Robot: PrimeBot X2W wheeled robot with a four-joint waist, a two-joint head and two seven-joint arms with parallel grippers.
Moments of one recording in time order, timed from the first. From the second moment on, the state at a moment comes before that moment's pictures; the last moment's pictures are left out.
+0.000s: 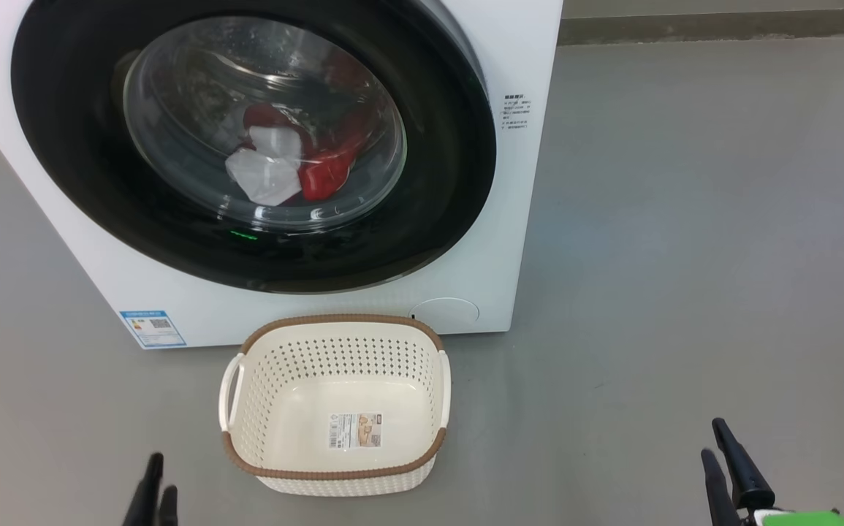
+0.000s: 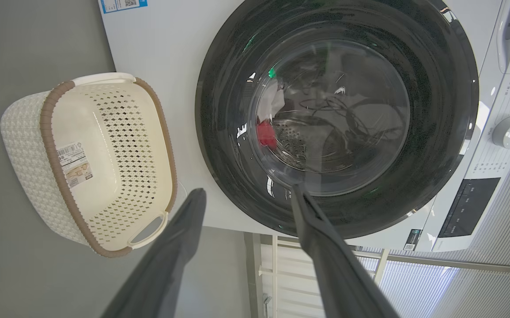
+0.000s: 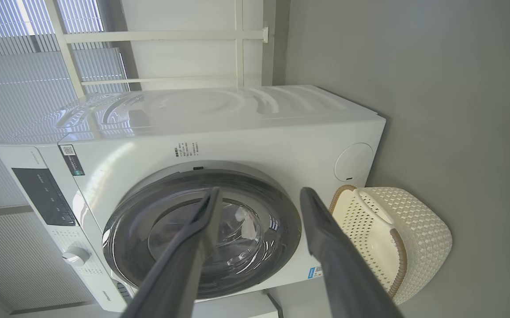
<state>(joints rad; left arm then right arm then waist) -0.01 0.00 0.07 0.34 -1.61 -0.12 0.11 -0.01 -0.03 -0.14 0.35 1.61 0.13 0.10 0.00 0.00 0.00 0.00</state>
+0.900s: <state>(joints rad) 0.00 0.00 0.01 0.28 -1.48 -0.12 0.04 0.00 -0.03 -0.08 0.30 1.53 0.13 0.03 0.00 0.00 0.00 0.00</state>
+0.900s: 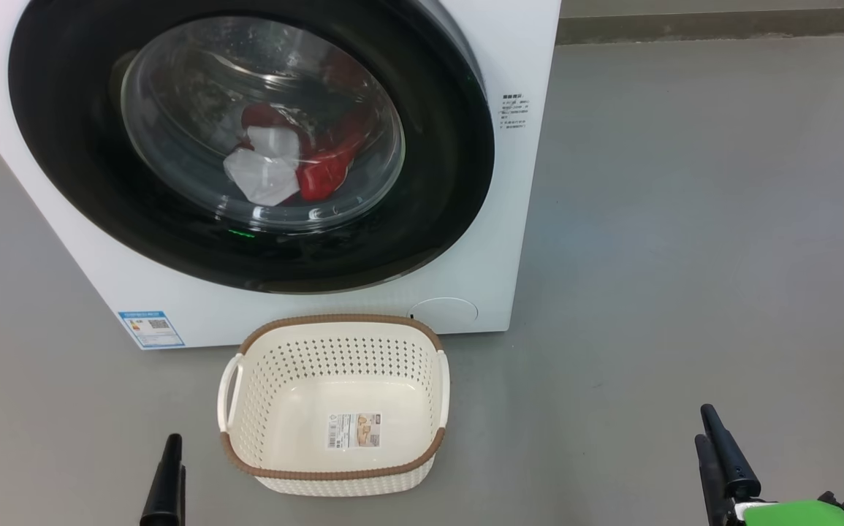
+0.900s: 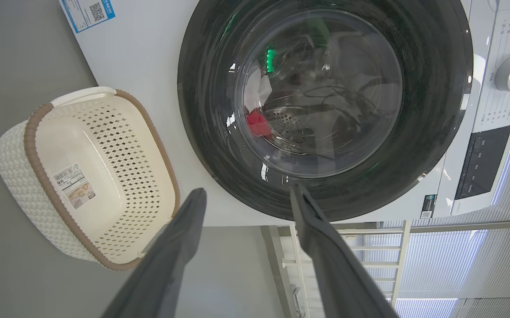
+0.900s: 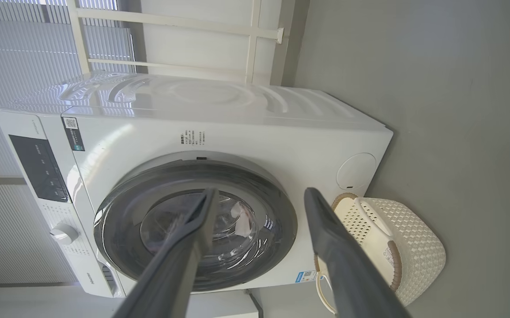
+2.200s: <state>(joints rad) 0.00 0.02 -0.09 0.17 -0.90 -0.01 -0.07 0.00 -0.03 -0.07 0.23 0.94 0.13 -0.07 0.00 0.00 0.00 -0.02</state>
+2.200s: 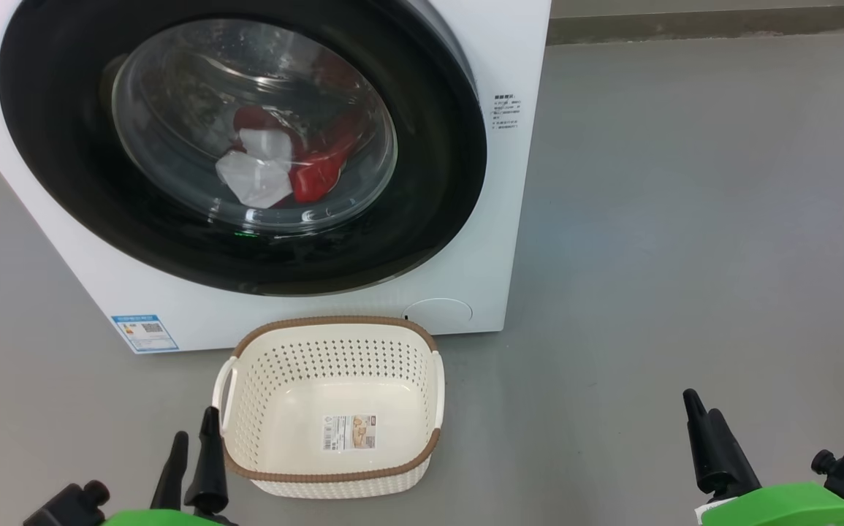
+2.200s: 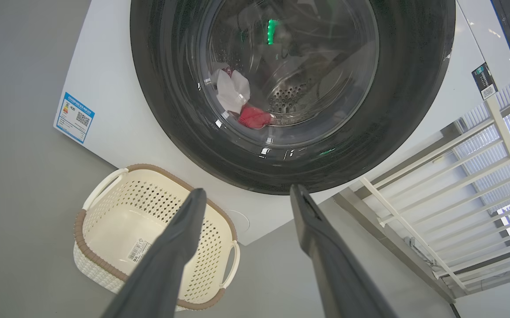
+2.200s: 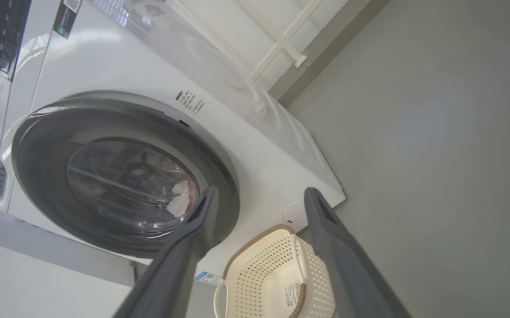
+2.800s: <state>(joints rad) -0.01 0.02 -0.14 0.14 -0.65 0.01 -0.13 0.00 -0.03 -0.11 0.18 0.64 0.13 -0.13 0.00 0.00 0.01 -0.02</state>
